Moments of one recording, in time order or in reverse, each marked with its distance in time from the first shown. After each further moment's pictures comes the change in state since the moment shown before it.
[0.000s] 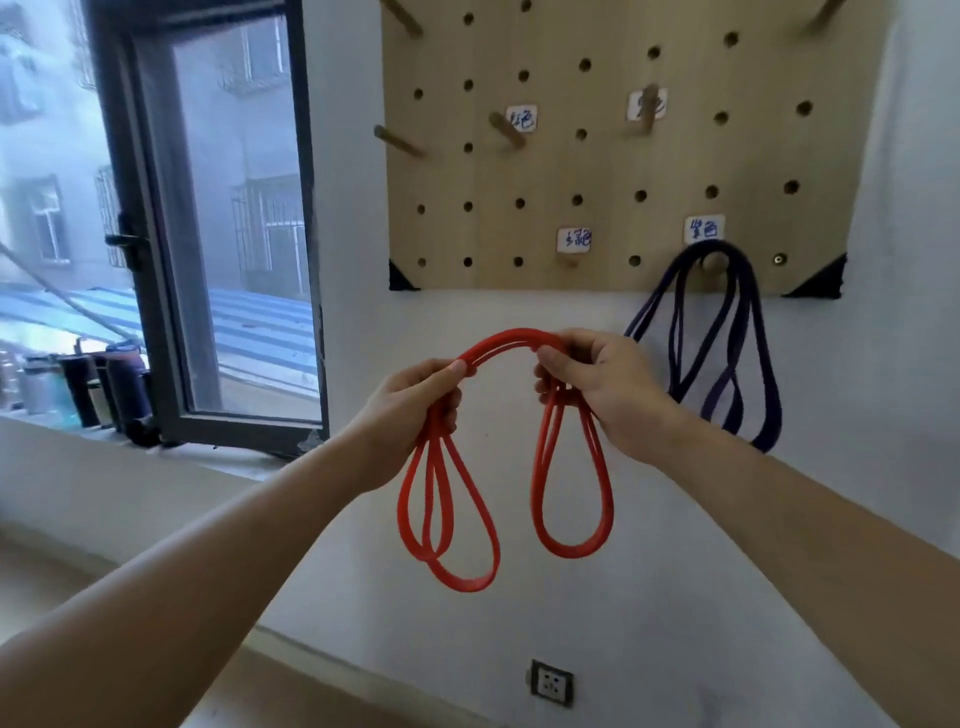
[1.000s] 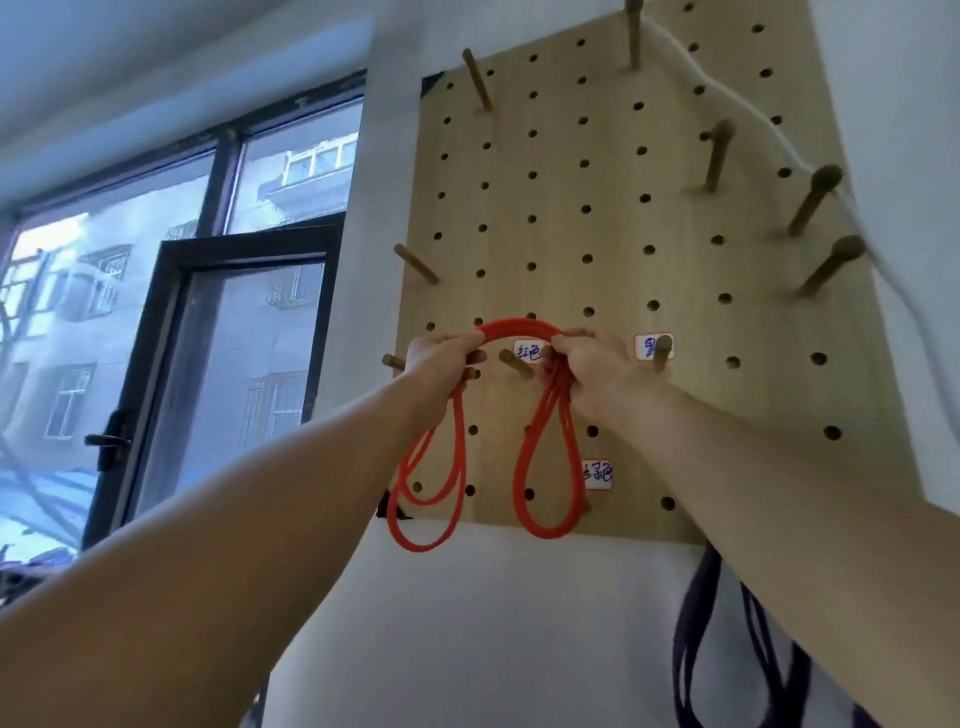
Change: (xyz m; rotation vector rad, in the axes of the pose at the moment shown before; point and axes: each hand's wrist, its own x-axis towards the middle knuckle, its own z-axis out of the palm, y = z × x) left_hand 0.225 0.196 -0.012 -0.046 0.391 0.335; right_hand 0.241 -0.138 -0.011 0.415 0.293 -0.092
